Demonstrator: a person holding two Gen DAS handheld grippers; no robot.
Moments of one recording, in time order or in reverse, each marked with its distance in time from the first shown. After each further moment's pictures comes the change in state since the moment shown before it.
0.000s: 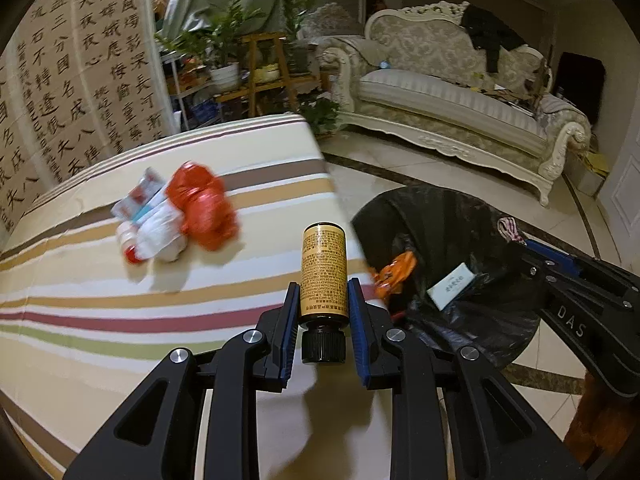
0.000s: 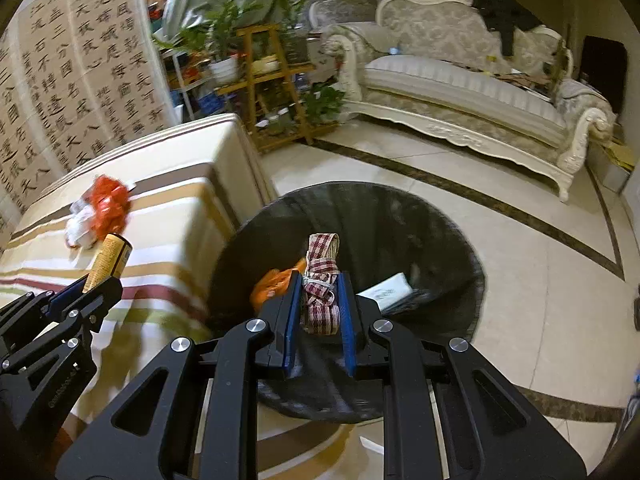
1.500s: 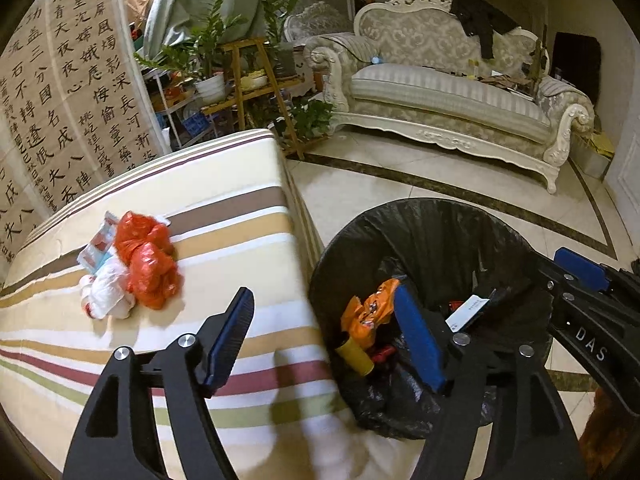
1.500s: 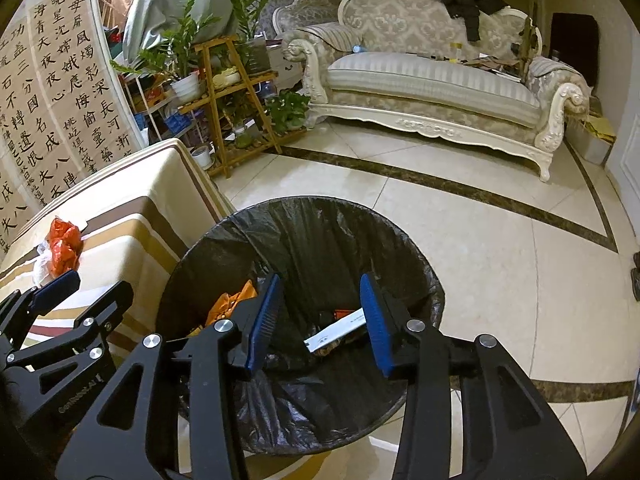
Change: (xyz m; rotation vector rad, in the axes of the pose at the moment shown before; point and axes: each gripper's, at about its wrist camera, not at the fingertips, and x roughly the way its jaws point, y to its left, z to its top) left arm 0.030 -0.032 0.024 0.055 0.005 0.044; right arm 0.024 -0.049 0.014 0.099 -0.017 -0.045
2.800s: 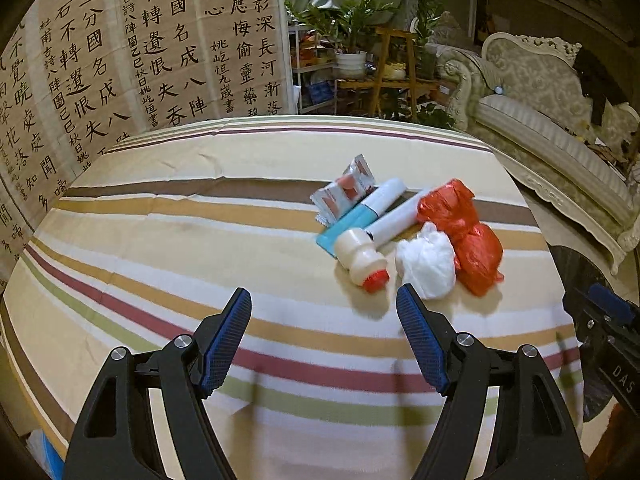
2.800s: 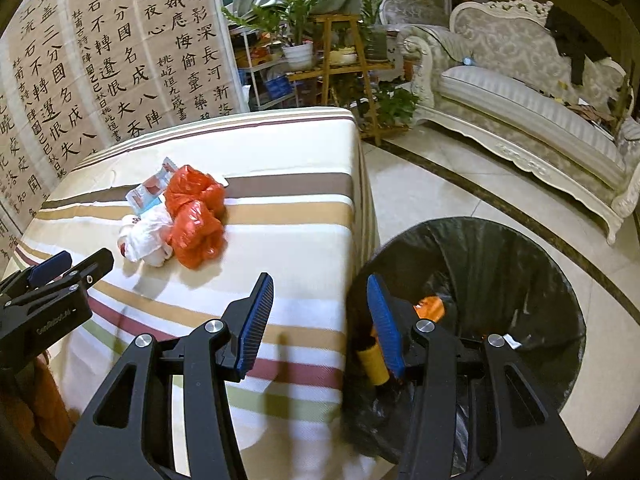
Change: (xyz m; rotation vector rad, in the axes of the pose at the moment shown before) left arm -0.017 0.188 -0.030 -0.320 0.033 0.222; right arm 0.006 0.167 -0.001 -0.257 0.051 0.213
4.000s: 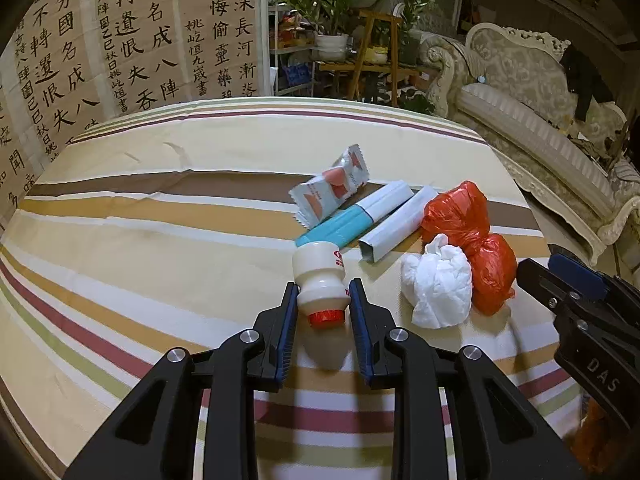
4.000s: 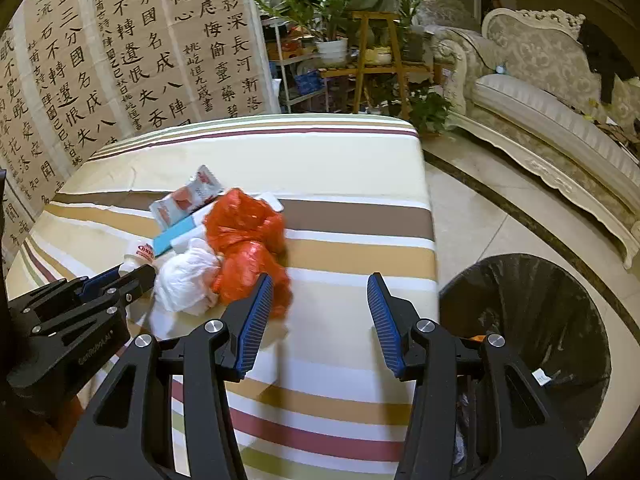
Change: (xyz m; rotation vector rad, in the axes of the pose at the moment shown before) left arm 0.028 0.021 0.013 0.005 0.064 -0.109; right arm 0.030 0.049 0.029 -0.068 0.019 0.069
